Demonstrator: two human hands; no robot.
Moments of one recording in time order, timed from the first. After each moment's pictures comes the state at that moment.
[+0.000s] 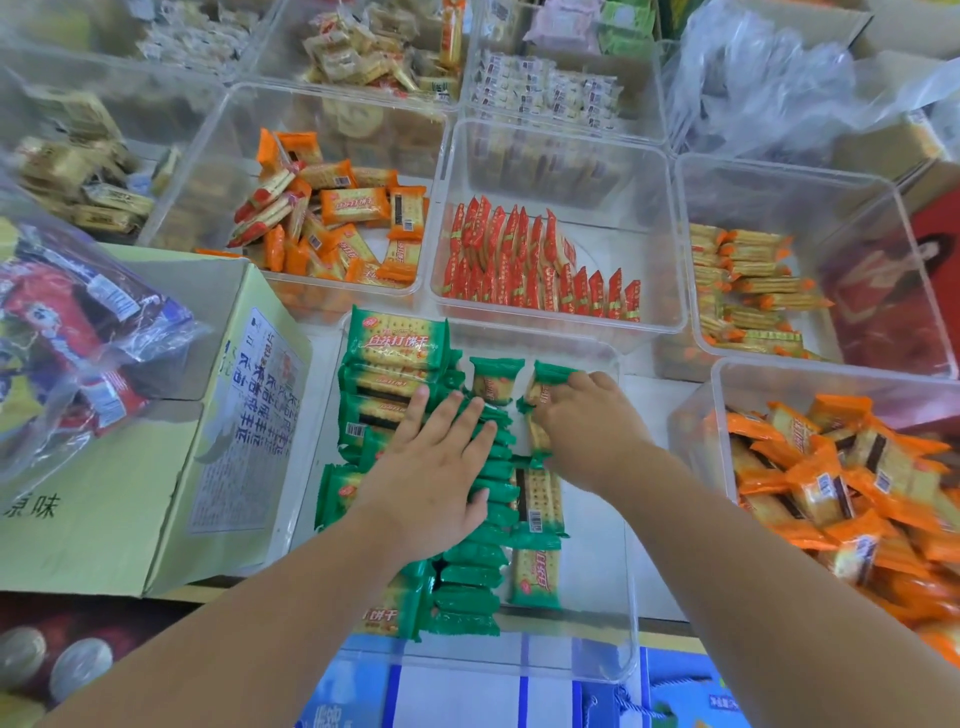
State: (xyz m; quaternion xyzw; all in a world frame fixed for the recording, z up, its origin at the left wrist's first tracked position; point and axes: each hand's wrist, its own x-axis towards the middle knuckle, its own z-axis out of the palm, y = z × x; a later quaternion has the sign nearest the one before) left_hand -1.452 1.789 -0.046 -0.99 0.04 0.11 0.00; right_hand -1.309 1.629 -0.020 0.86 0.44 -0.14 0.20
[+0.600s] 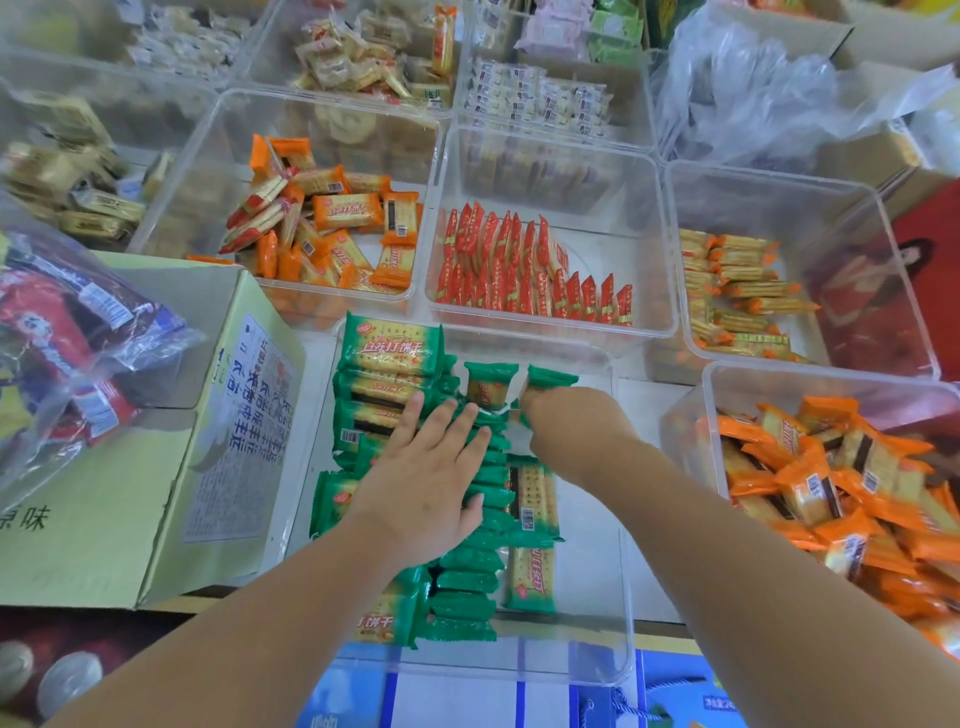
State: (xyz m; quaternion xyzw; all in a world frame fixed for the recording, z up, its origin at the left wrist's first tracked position) left_hand -1.452 1.790 -0.042 -0.99 0.05 0.11 0.00; right_hand -1.309 1.645 -0.014 0.89 0.38 -0.20 0.12
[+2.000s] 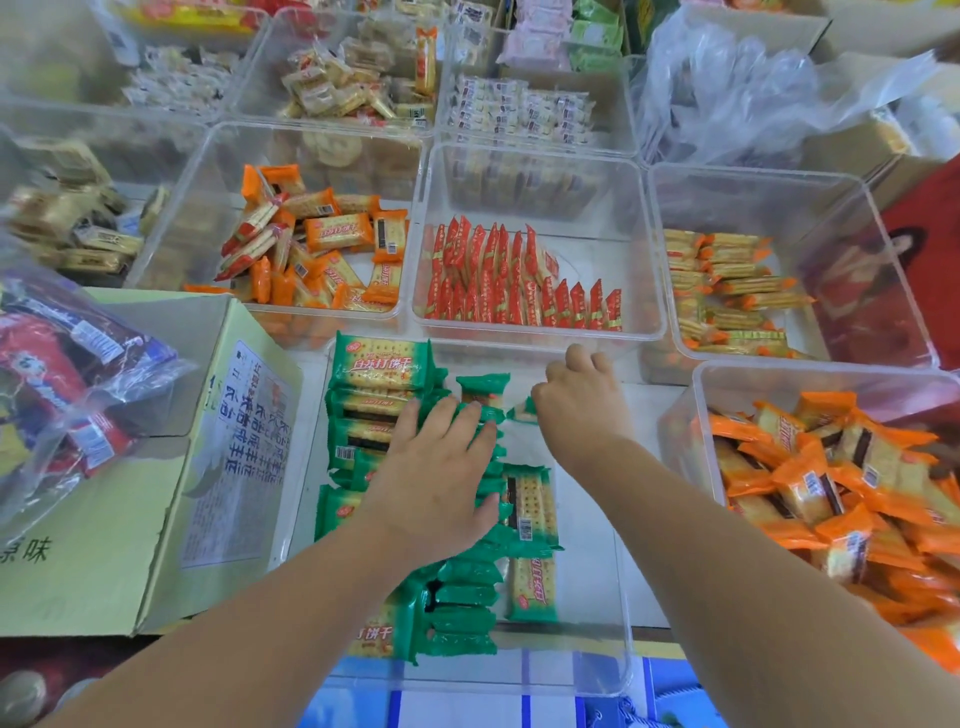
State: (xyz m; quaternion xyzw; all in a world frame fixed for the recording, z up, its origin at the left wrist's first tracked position) left_hand -1.432 1.779 -0.018 -0.99 0.04 0.11 -0.01; right_hand -1.290 1.636 -0.029 0.92 0.36 -0.04 0.16
